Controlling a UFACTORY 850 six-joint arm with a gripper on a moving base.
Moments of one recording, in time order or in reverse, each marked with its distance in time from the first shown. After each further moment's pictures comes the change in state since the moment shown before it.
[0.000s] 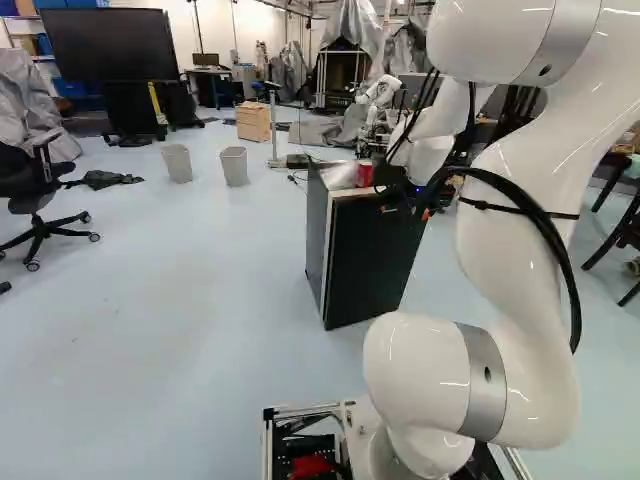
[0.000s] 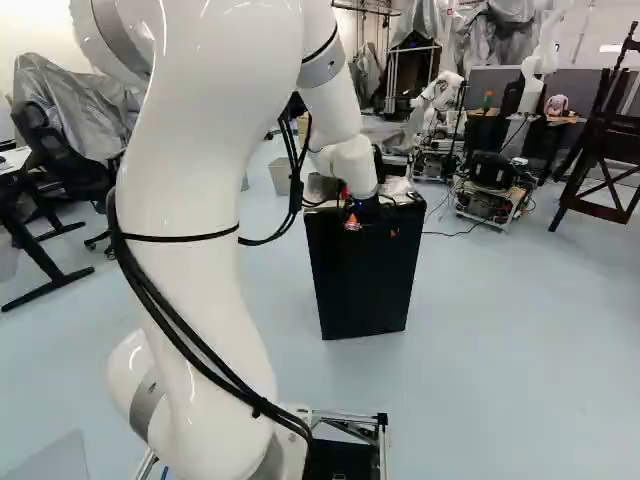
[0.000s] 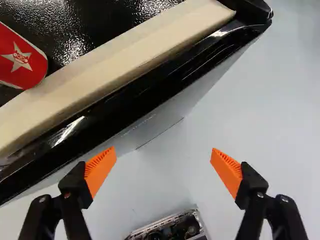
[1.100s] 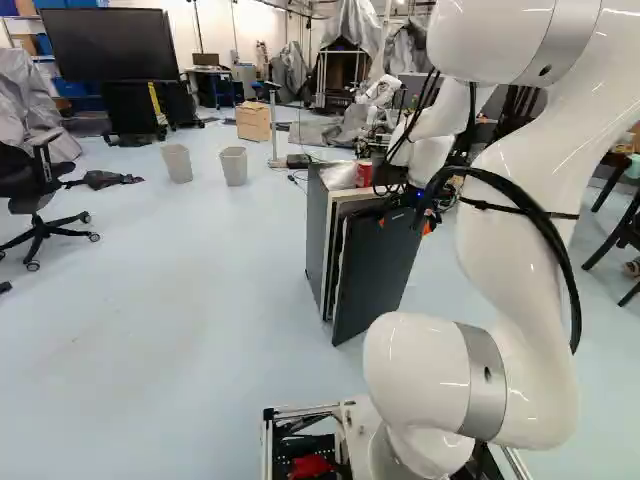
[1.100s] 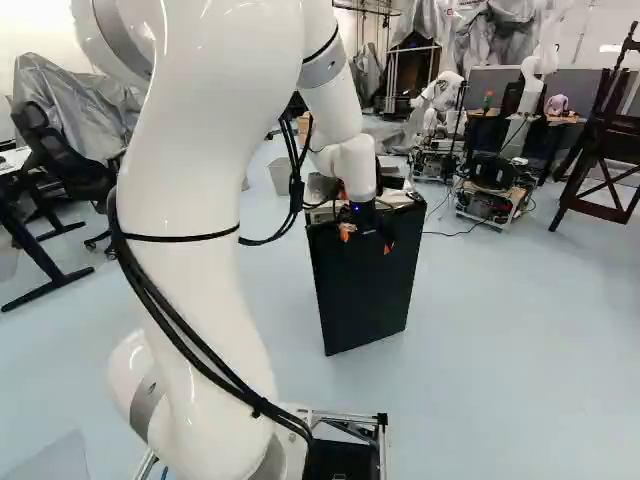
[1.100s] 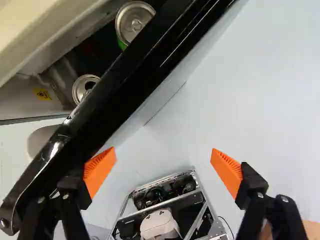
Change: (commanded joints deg) arm -0.1 -0.1 -0.2 0.0 -13.0 0.0
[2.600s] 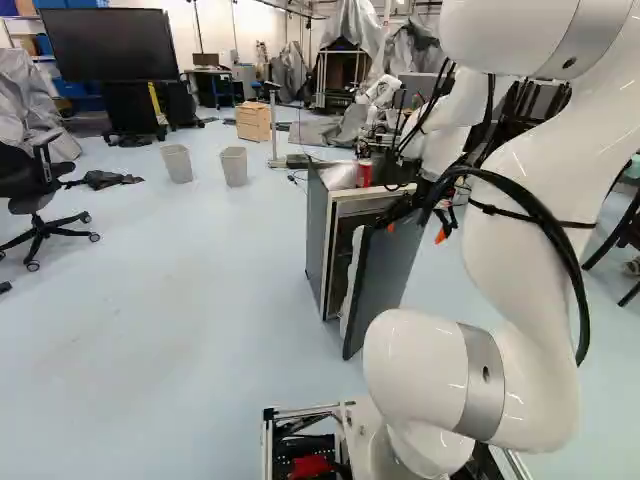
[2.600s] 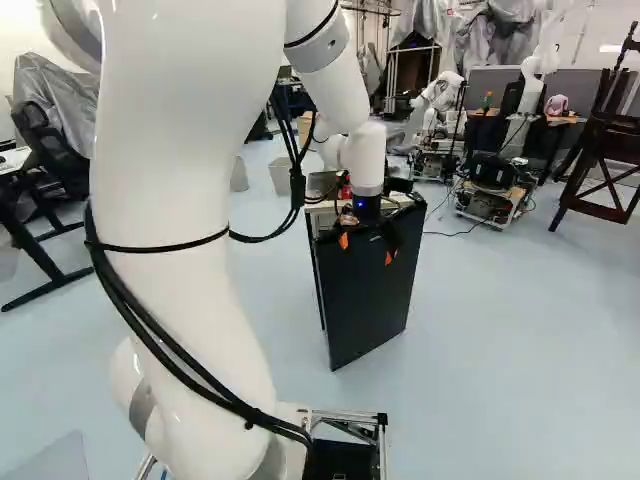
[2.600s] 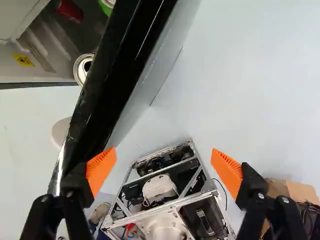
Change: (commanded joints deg) arm -2.8 4.0 0.7 0.0 -14.3 0.0
